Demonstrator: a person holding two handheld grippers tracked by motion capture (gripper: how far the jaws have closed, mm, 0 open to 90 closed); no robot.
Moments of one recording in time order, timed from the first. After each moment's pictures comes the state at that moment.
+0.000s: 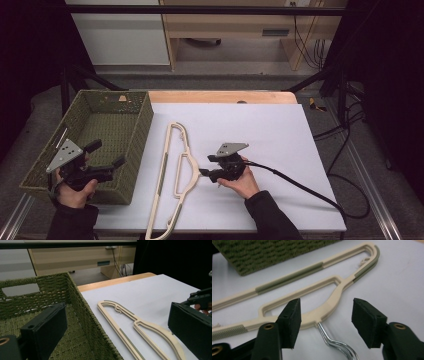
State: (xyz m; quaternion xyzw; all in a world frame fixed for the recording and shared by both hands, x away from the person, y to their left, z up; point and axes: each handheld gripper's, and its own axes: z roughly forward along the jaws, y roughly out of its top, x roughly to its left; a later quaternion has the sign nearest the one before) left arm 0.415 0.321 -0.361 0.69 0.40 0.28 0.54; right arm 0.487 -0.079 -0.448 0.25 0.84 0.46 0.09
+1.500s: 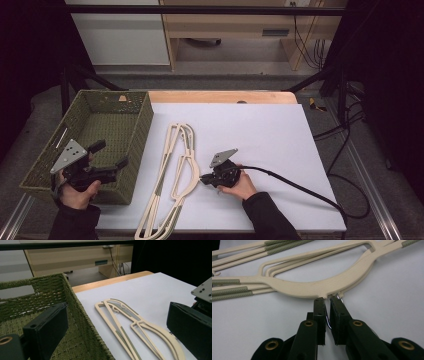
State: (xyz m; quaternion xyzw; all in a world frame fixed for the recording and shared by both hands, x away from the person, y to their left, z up) left arm 0.412 0.311 -0.359 0.70 0.39 0.28 0.54; right arm 0.489 -0.072 -0.482 0.20 0.89 0.41 0.02
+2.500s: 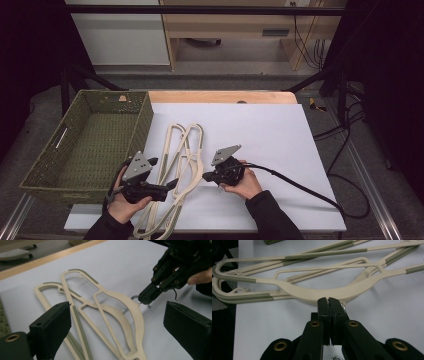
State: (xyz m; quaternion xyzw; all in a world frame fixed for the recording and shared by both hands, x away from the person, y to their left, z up) left arm 0.405 0.193 -0.387 0.81 0.32 0.19 0.45; right arm 0.475 -0.076 -0.439 0.18 0.90 0.40 0.03
